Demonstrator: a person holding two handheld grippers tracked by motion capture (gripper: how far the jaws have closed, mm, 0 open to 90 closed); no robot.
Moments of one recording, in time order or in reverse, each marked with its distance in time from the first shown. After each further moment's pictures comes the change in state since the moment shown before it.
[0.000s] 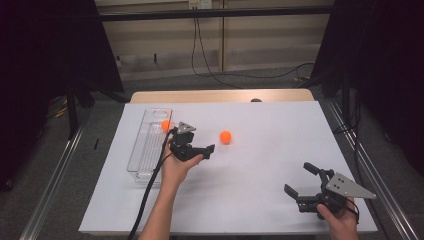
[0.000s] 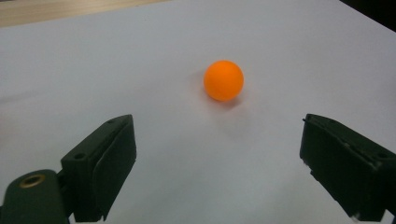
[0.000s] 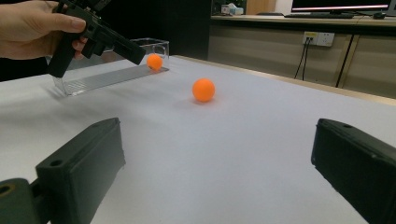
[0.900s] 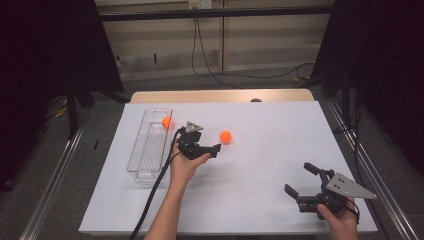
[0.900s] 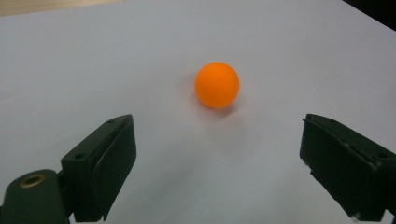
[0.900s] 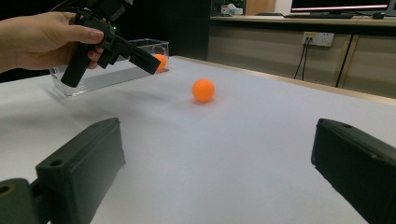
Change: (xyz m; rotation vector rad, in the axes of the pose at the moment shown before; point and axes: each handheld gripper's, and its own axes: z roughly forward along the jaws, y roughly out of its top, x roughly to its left) left arm -0.006 0.000 0.025 0.004 -0.009 -0.011; right arm 0.000 0.000 -0.001 -0.002 0.000 0.002
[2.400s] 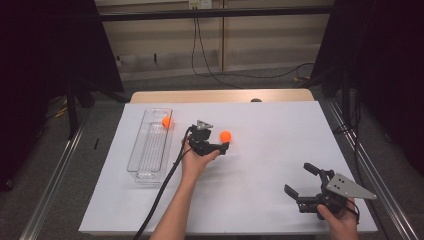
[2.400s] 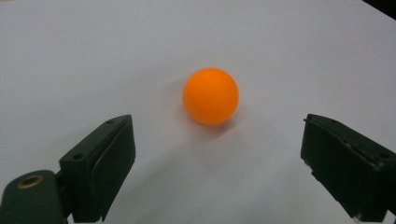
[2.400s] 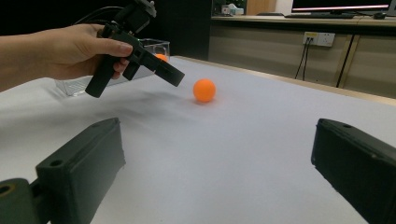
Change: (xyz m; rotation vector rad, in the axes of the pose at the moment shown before) left arm -0.006 0.004 0.038 0.019 -0.004 -0.014; right arm 0.001 0.000 0.000 0.000 0.002 -0.001
